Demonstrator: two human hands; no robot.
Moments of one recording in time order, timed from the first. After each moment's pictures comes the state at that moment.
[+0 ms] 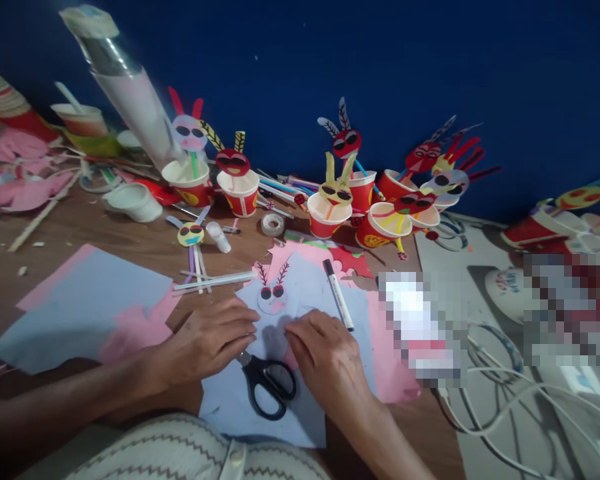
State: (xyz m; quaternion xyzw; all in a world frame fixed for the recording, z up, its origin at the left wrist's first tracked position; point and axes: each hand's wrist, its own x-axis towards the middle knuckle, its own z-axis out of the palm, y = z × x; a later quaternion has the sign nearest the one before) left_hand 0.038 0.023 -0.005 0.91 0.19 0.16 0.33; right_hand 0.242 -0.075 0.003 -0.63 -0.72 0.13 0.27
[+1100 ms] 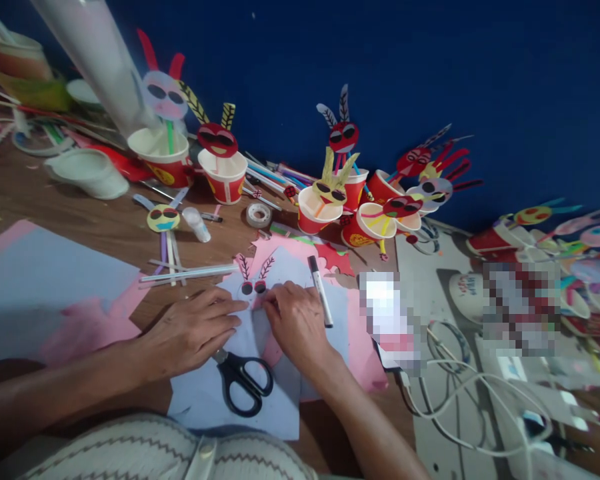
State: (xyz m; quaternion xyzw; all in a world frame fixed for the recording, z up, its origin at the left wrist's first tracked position) left_hand 0.045 0.021 -0.020 0.95 0.19 0.16 0.18; right_hand 0.239 -0.027 -0.005 -0.70 -0.69 0.15 0.11
